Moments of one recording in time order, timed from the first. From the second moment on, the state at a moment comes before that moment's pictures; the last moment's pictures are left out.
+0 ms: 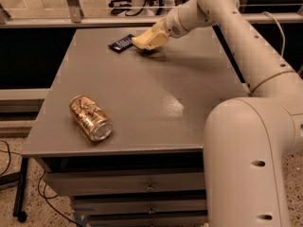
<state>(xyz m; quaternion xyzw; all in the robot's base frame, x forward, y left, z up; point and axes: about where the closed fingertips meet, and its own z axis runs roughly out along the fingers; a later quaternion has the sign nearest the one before) 0.832 -0.026 0.867 -0.55 0.70 0.14 0.43</state>
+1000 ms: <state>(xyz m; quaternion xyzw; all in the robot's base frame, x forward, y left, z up) 0.823 -0.016 0.884 -0.52 0.70 0.20 0.45</state>
